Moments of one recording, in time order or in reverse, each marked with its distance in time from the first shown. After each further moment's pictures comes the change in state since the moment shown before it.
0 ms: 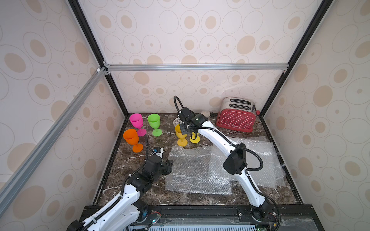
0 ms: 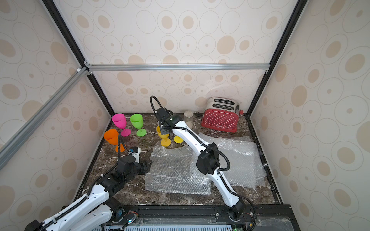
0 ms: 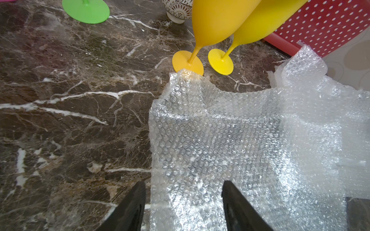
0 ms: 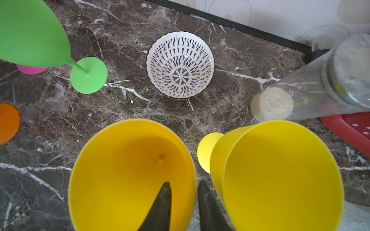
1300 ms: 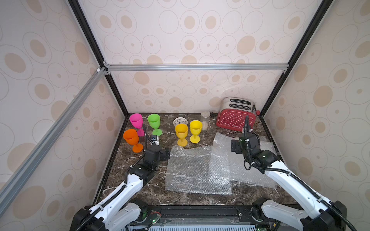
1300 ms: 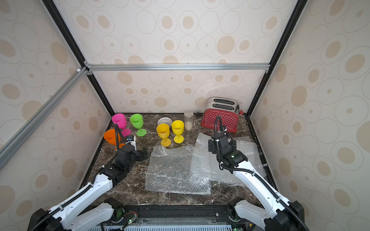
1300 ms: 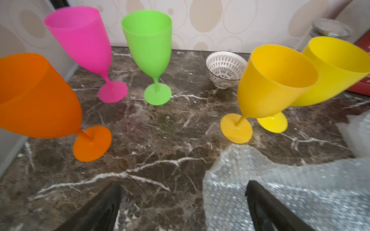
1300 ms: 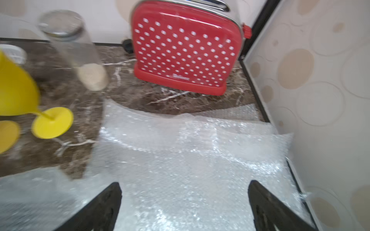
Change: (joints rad) left arm 0.100 0.187 0.137 0.182 -0.323 0.304; right arm -0.332 -1.352 -1.692 0.598 0.342 -0.097
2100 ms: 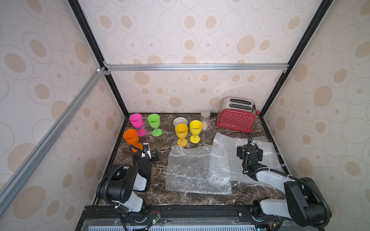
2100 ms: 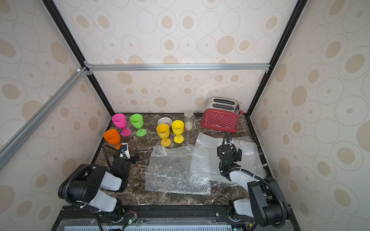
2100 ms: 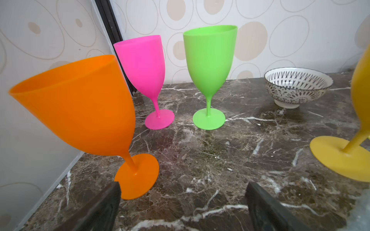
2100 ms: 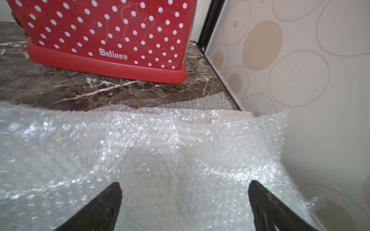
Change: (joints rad) left arm 0.311 0.589 -0.441 1.373 0.150 0.322; right arm -0.238 0.242 -0.465 0.920 -0.056 -0.241
